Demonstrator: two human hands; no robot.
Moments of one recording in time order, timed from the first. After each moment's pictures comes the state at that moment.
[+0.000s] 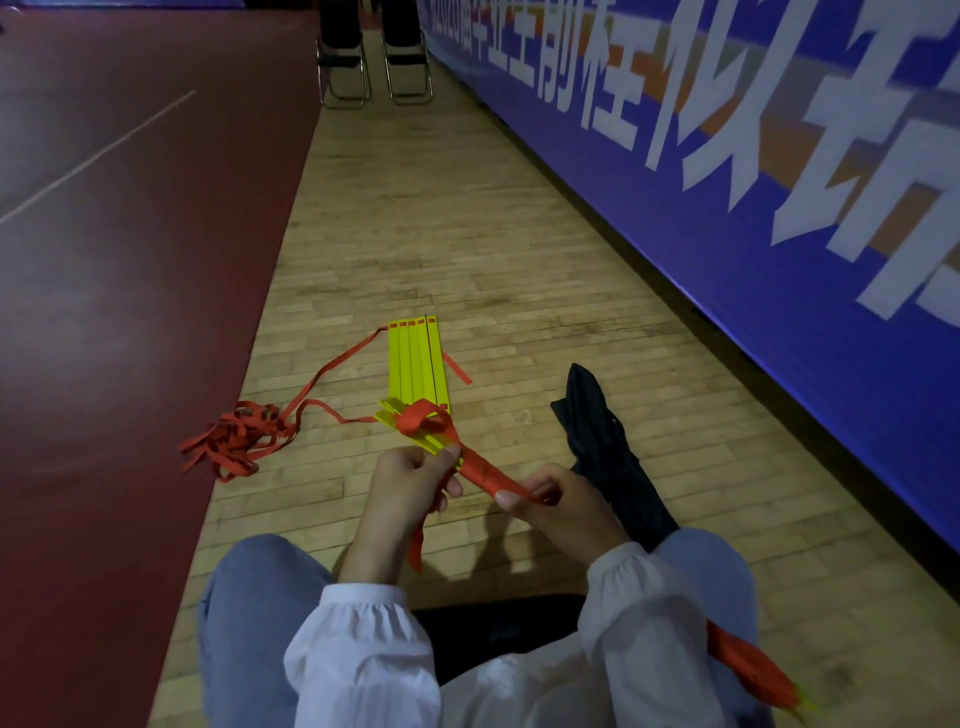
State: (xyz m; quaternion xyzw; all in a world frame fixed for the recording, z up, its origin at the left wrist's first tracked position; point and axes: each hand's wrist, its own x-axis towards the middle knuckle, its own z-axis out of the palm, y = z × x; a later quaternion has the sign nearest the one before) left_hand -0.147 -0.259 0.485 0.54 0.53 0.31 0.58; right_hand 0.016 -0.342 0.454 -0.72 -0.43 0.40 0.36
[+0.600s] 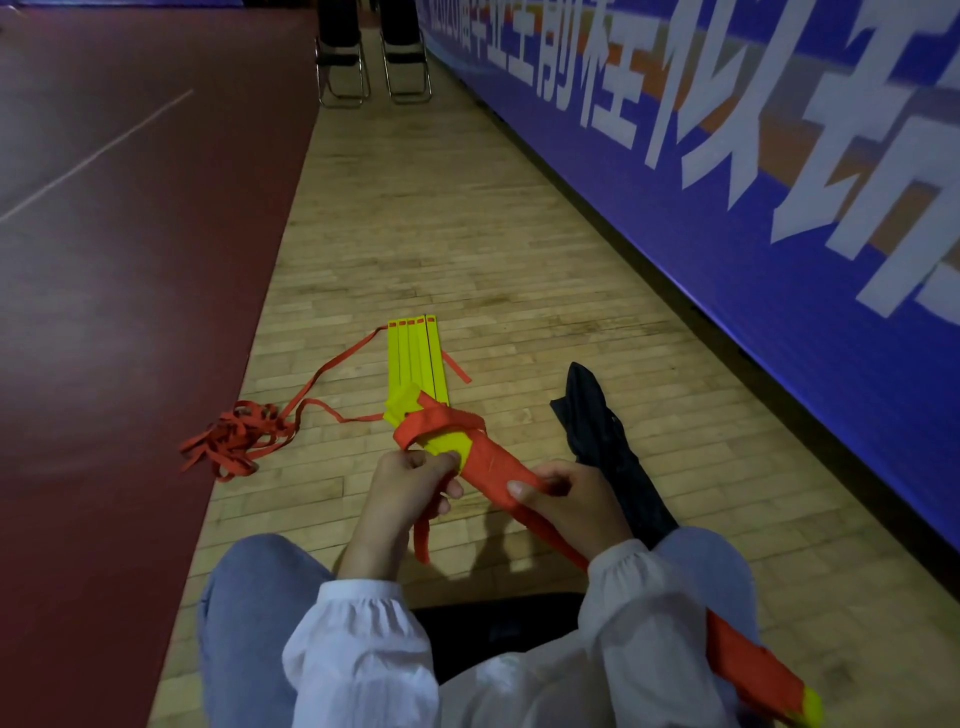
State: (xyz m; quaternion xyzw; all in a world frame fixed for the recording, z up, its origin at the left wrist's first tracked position) left_hand -0.146 -0.259 0.488 0.51 0.54 0.28 0.60; right_hand 0.018 -0.341 0.453 -0.73 -0.42 0.34 0.41
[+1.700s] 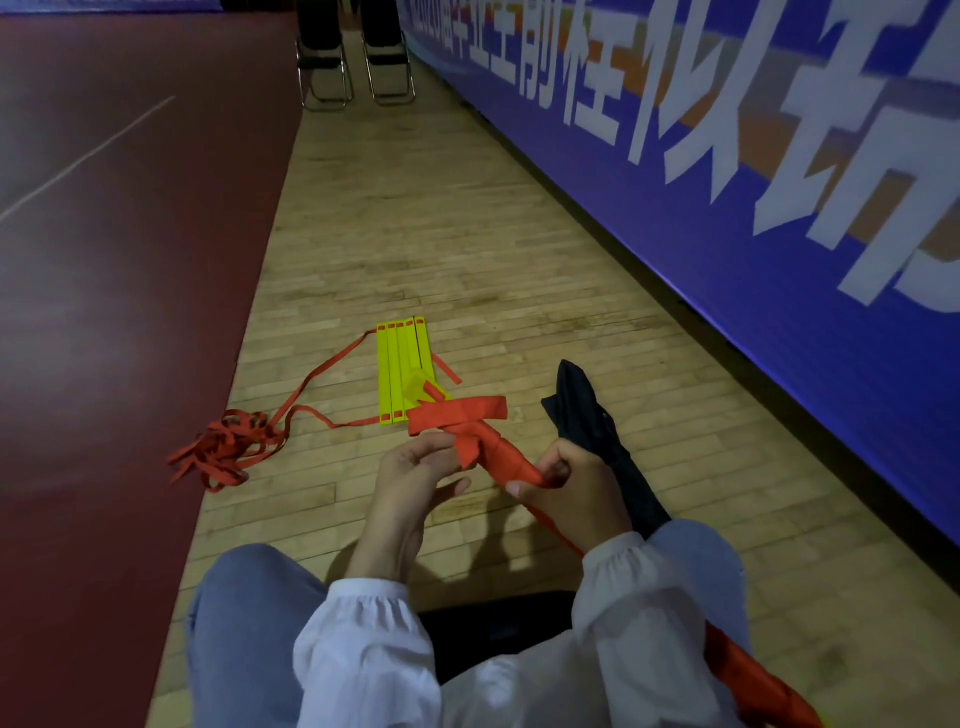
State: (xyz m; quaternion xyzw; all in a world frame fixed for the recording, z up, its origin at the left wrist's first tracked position) left_hand -0.126 -0.263 0.479 0.44 0.45 0.36 0.69; right_hand 0.027 -0.342 0.457 -0.75 -0.43 0.25 0.43
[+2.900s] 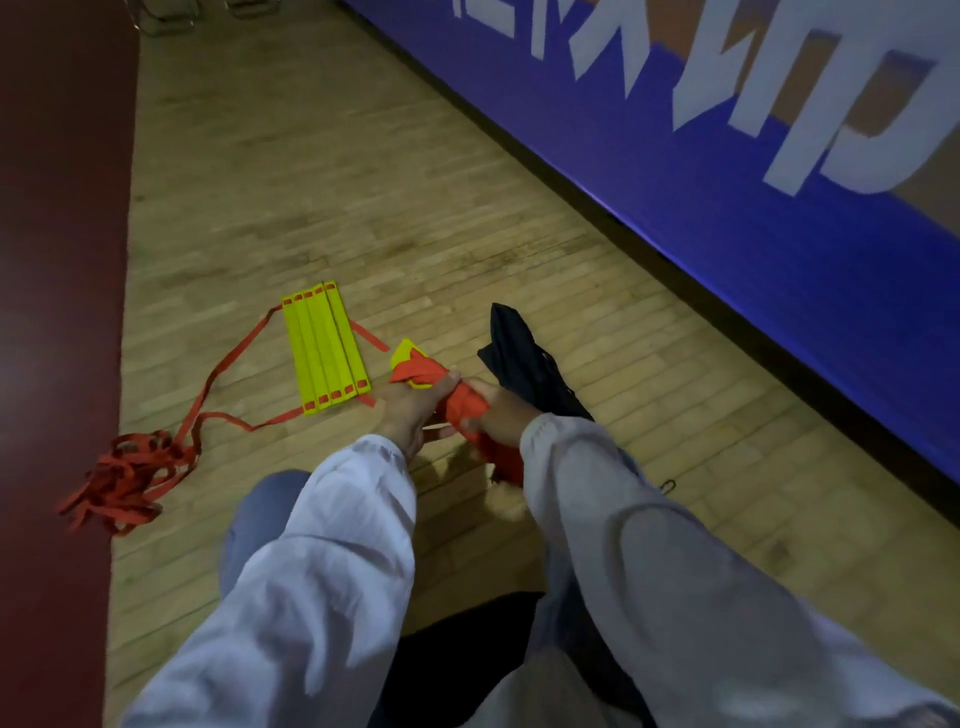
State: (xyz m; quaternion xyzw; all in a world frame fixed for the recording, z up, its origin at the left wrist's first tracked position) left_hand 0.039 -0.163 0.414 0.47 0.54 0.19 0.67; right_hand 0.140 -0.243 0.406 -0.72 -0.43 0.45 0.30
